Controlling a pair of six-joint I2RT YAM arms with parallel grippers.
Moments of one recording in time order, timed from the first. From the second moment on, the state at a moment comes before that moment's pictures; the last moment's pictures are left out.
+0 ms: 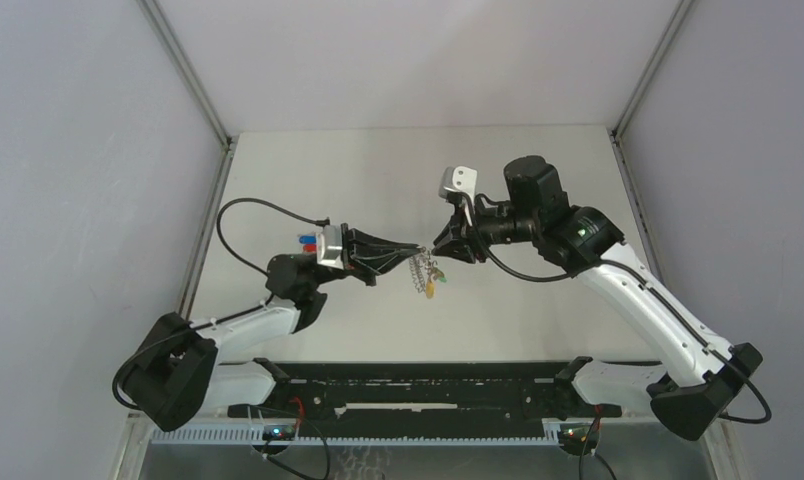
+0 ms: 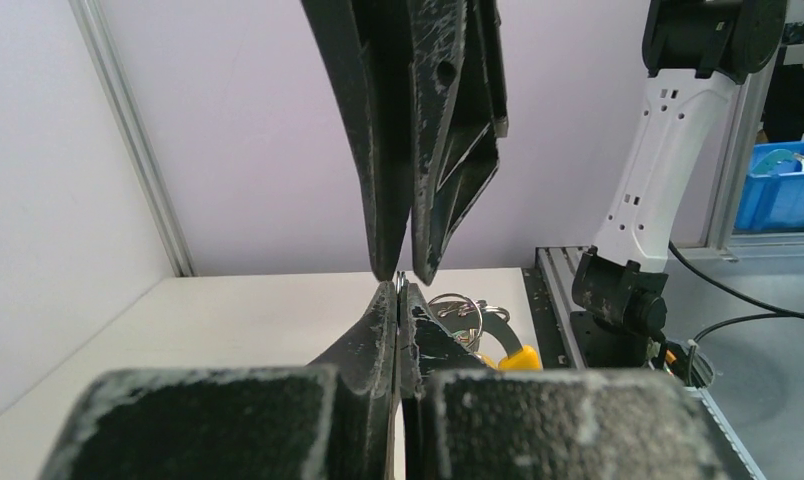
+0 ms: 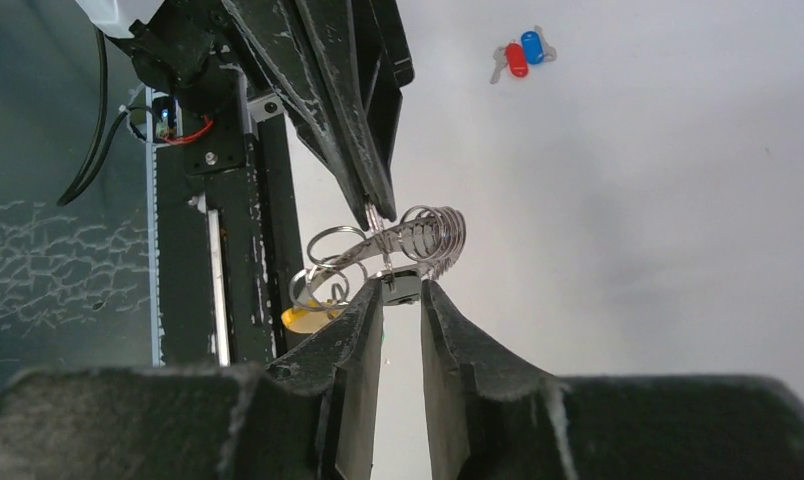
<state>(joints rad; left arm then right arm) -0.63 1.23 0.47 1.39 0.77 -0.37 0.65 1.17 1.34 -0.71 -0.66 -0.29</state>
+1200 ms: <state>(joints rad) -0.66 1.17 0.47 1.39 0.79 -0.36 0.61 1.25 1.34 -0.69 -0.93 -0.30</state>
